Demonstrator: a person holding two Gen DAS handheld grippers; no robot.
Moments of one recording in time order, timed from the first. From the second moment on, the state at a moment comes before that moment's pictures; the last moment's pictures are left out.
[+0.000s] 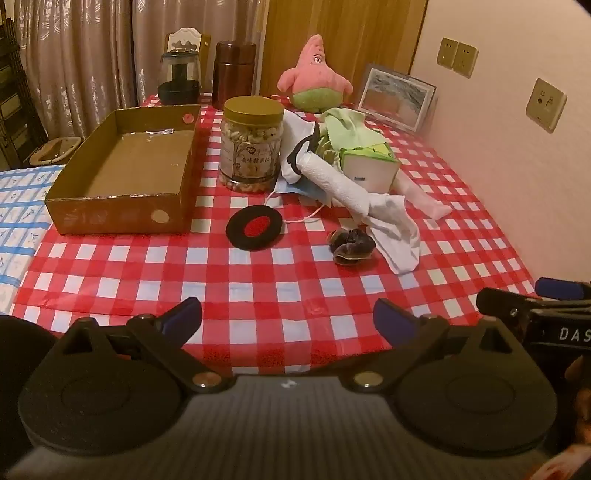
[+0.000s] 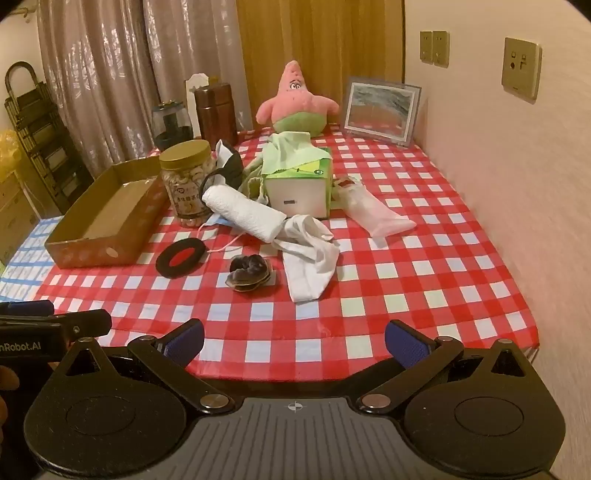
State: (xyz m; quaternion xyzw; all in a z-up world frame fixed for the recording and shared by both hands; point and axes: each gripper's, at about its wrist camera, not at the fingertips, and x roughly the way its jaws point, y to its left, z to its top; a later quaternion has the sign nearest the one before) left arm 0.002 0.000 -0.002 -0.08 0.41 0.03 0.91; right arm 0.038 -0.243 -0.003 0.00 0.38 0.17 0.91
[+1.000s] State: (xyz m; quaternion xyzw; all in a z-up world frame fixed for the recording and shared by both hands) left arm -0.001 -0.003 -0.001 -0.08 0.39 0.03 0.92; right arm 0.039 -0.246 0.000 0.00 0.37 0.17 0.91
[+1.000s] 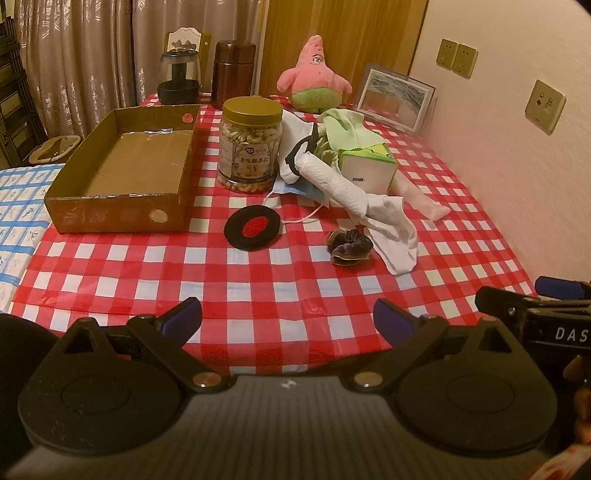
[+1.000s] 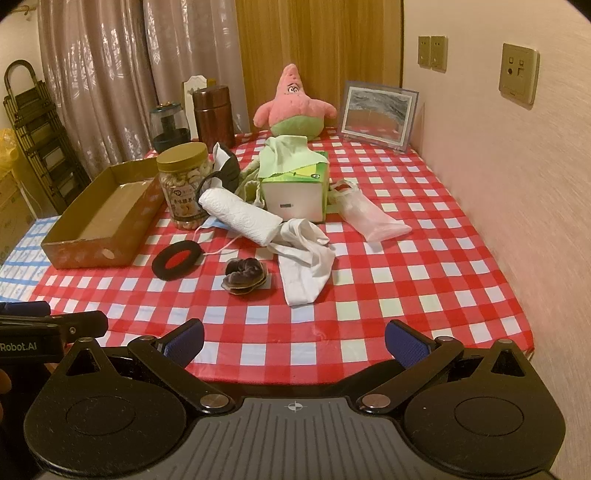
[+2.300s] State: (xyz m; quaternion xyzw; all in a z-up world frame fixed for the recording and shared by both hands) left arm -0.001 -0.004 0.003 -0.08 0.39 0.03 0.92; right arm 0.041 -0.250 0.006 0.00 0.37 0.16 0.92
